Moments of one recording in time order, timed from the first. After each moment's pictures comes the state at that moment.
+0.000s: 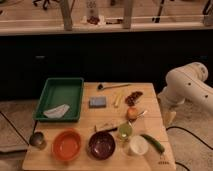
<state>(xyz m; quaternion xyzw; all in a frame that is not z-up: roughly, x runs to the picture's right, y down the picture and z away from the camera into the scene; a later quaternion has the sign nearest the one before) 0.292 0.110 0.681 -0.28 0.02 0.03 0.96</state>
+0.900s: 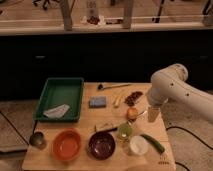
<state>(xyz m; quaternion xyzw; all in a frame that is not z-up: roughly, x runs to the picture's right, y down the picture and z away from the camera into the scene) 0.224 0.100 0.728 -0.27 0.00 0.05 0.96</state>
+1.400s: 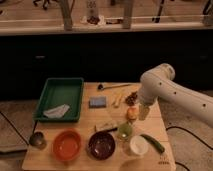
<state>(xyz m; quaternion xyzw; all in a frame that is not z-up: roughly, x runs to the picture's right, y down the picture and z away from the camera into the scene) 0.195 0.097 0.746 -0.26 -0.02 0.05 0.96</state>
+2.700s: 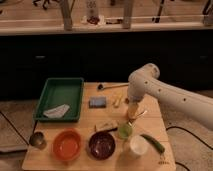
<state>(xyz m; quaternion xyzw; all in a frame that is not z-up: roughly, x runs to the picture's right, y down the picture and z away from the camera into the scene) 0.143 0.085 0.790 -0.25 -0.04 0.03 0.97</state>
